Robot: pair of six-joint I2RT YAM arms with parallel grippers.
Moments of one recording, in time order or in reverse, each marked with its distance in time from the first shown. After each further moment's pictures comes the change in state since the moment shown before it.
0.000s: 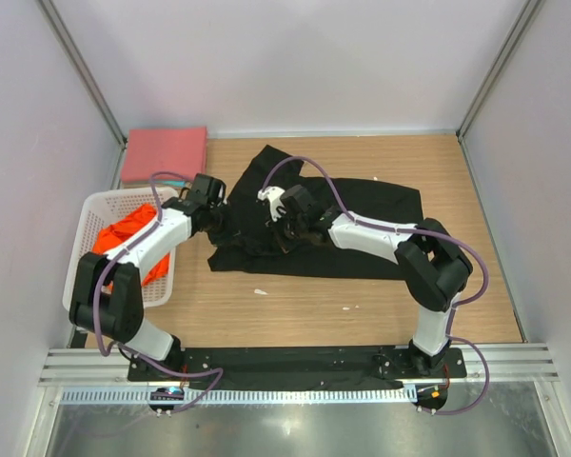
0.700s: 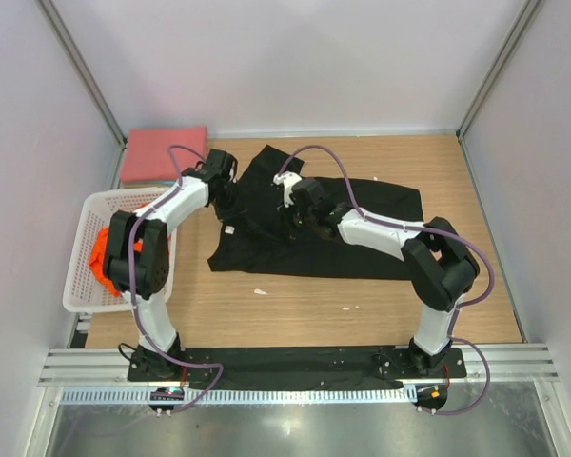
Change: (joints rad) left arm 0.021 0.326 0.343 -0.077 -0.082 0.084; right arm -0.068 -0.026 -0.032 0.076 0.129 0.072
